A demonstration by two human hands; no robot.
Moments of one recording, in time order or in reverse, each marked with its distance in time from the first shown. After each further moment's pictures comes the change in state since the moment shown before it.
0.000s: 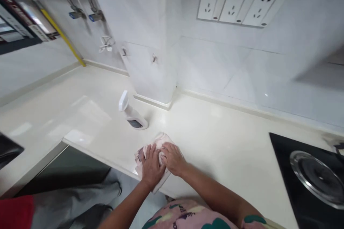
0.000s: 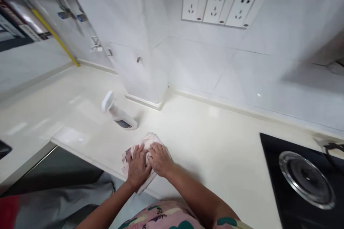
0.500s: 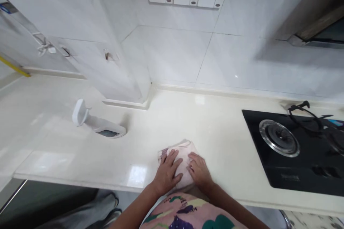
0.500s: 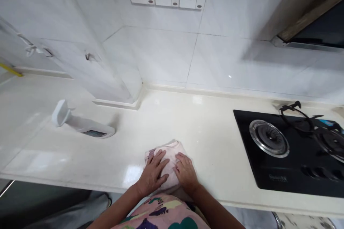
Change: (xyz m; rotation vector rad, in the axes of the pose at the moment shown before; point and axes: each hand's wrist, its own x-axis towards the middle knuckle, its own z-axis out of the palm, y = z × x) left_hand 0.003 0.080 0.034 -0.341 -0.298 0.714; right_hand -0.173 0.049 -0.059 -0.189 0.253 0.328
